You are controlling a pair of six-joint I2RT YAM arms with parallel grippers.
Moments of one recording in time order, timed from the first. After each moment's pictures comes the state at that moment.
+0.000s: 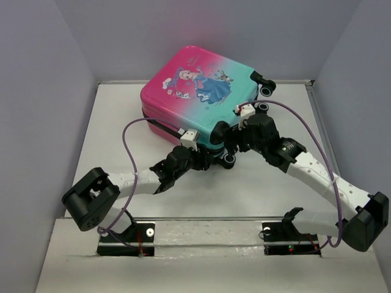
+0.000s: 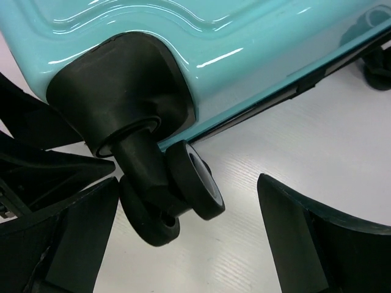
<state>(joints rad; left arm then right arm) -0.86 1.41 0.55 0.54 -0.14 -0.53 0.69 1.16 1.04 -0.43 0.20 0.10</state>
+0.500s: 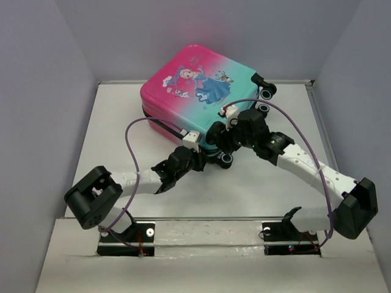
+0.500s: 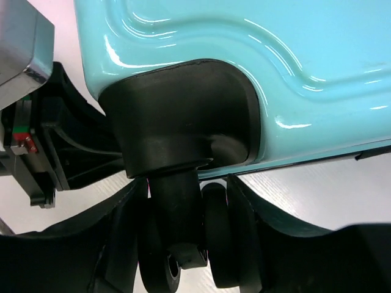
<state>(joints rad) -0.86 1.44 0.55 0.53 -0.15 -0.48 0.66 1.30 1.10 -0.38 -0.06 -0.03</state>
